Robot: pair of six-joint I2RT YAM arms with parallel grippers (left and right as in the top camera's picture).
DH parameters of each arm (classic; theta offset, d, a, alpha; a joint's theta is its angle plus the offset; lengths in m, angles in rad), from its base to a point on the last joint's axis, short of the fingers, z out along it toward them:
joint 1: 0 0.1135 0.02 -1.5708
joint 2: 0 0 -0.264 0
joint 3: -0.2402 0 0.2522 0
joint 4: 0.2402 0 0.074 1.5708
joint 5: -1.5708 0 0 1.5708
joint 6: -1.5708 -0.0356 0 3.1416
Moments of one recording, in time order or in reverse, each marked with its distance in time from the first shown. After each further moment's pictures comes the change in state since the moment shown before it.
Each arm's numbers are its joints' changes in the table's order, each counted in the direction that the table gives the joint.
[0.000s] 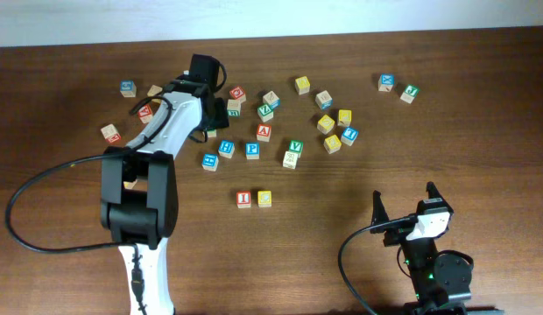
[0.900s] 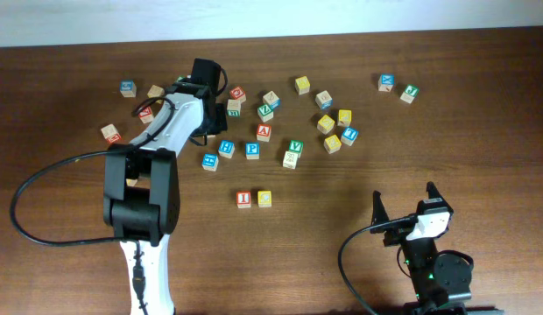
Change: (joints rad) left arm 0.000 0.031 0.000 0.018 0.000 -0.040; right arm 0.000 0.000 0.000 0.000 0.000 0.000
